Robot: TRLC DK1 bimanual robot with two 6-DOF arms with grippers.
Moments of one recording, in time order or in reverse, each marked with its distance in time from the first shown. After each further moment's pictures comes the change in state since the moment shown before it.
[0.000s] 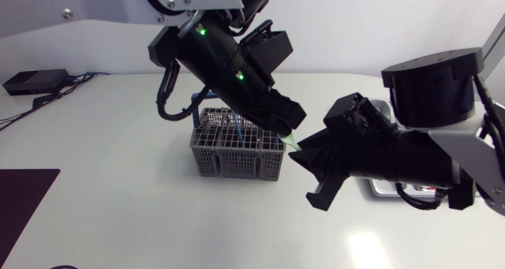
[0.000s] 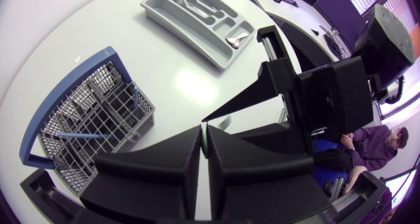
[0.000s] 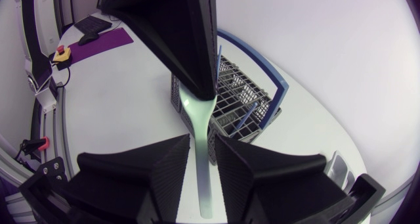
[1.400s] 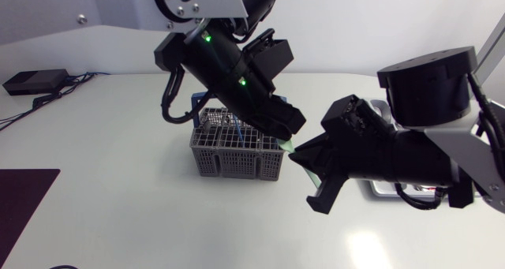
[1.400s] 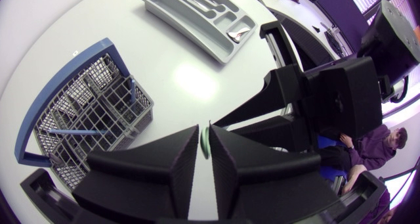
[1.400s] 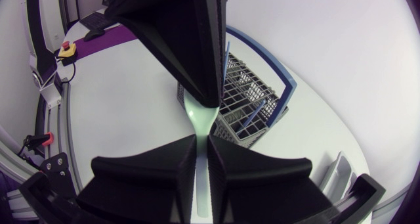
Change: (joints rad) left arm 0.000 0.020 0.000 -0.014 0.003 0.003; right arm -0.001 0.012 0.011 -0.031 -0.032 -0.014
